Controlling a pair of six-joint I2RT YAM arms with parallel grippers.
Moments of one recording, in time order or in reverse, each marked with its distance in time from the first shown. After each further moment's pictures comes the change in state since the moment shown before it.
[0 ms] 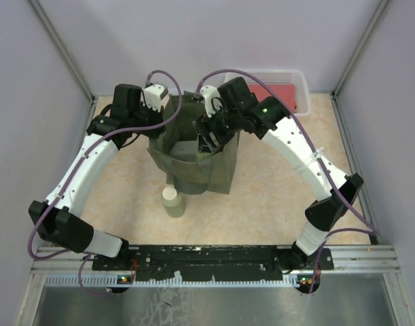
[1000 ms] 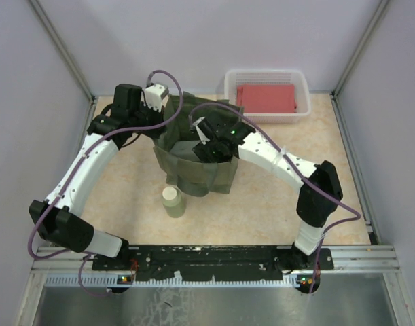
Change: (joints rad) left arm -0.001 0.004 0.002 0.002 0.013 0.000; right arm 0.085 0.074 -0.356 0.136 0.411 0.040
